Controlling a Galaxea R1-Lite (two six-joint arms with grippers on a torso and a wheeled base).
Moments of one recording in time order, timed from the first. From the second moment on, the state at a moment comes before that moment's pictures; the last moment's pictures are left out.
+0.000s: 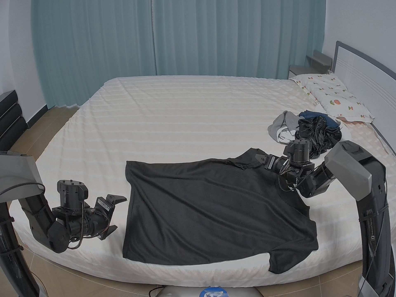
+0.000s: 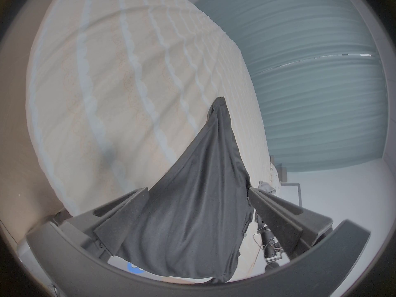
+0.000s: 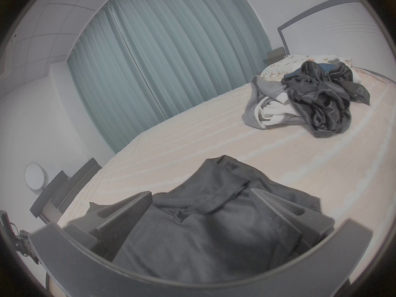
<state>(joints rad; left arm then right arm) -0.13 2.06 -0.35 -1.07 -0.20 -1.20 0.18 2.53 -1.37 -0.83 0.05 0.43</state>
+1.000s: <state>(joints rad) -0.38 2.19 -0.21 -1.07 0.07 -0.92 0.02 2.17 -0.42 -1.25 0.23 0.52</state>
